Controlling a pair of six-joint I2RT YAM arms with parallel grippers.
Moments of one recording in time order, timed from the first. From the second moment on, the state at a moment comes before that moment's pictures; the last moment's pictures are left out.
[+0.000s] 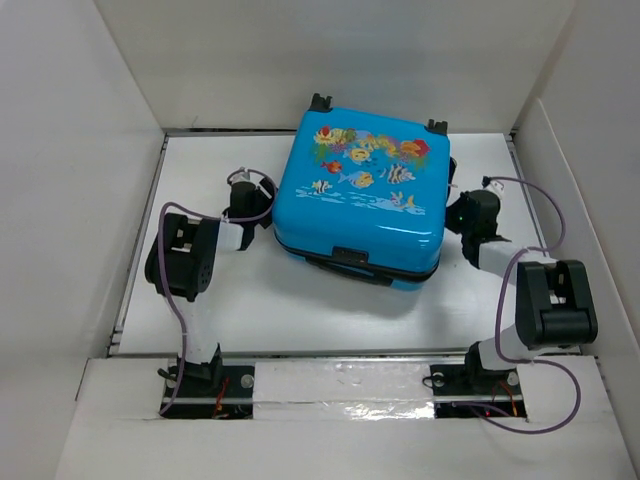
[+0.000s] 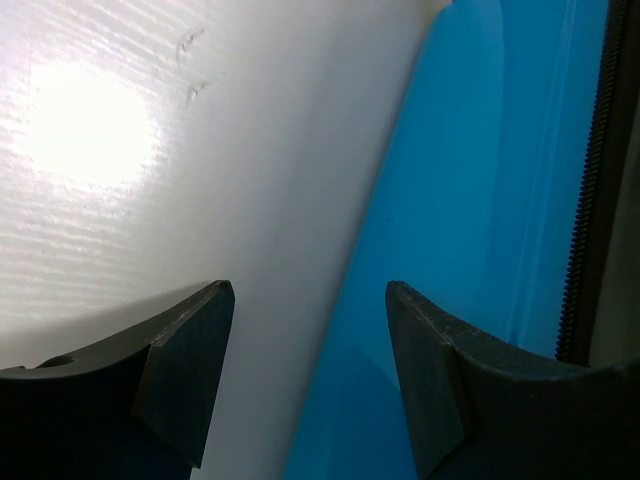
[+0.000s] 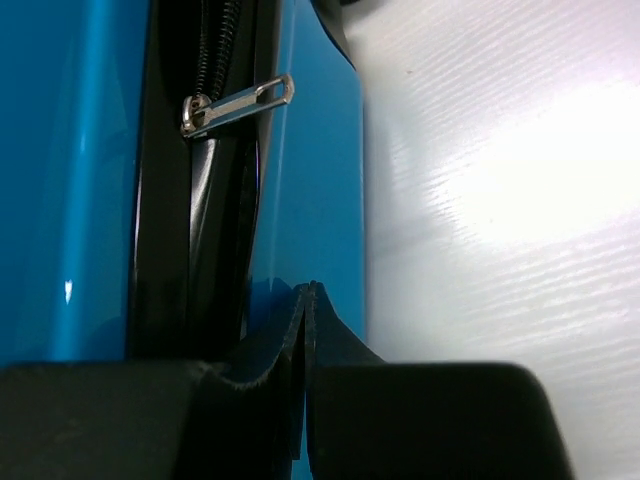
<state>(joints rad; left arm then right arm) -0.23 1.92 0.88 0.55 0.19 -0.92 0.02 1.53 0.71 0.36 -0.02 0.58</state>
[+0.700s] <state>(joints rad) -0.13 1.93 1.27 0.35 0.23 -0.92 0.50 1.16 0.44 0.32 0.12 0.84</state>
